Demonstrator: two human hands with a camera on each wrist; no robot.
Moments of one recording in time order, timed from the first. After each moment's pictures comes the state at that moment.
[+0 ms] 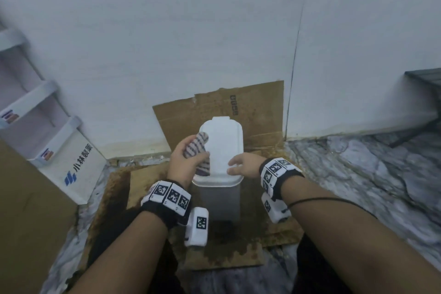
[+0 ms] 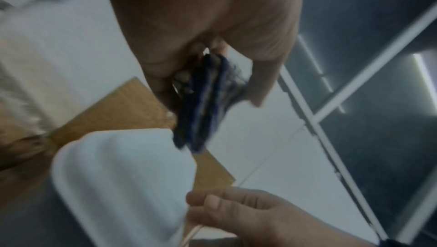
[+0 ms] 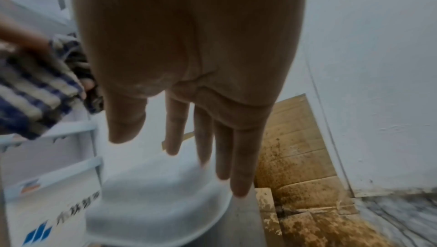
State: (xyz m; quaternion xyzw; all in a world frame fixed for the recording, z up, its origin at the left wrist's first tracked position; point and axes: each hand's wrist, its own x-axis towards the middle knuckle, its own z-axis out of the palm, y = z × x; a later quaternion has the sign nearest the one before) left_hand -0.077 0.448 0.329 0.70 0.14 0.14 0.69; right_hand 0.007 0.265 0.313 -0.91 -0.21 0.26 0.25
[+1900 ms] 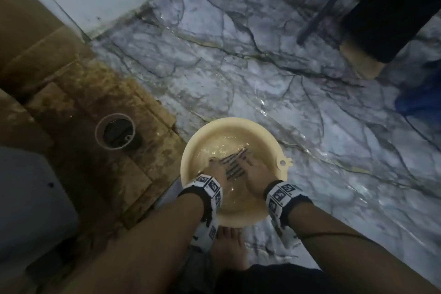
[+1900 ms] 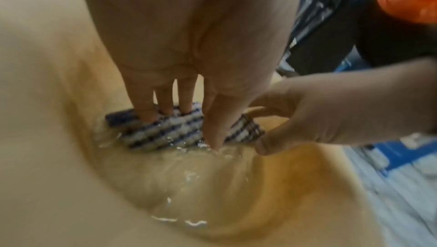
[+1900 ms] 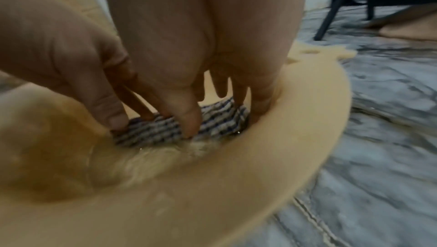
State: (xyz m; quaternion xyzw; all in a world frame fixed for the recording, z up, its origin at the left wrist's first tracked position) left_hand -0.008 0.007 -0.025 0.83 -0.27 -0.47 0.12; right_hand -0.090 -0.116 -0.028 -0.89 0.19 0.35 0.22
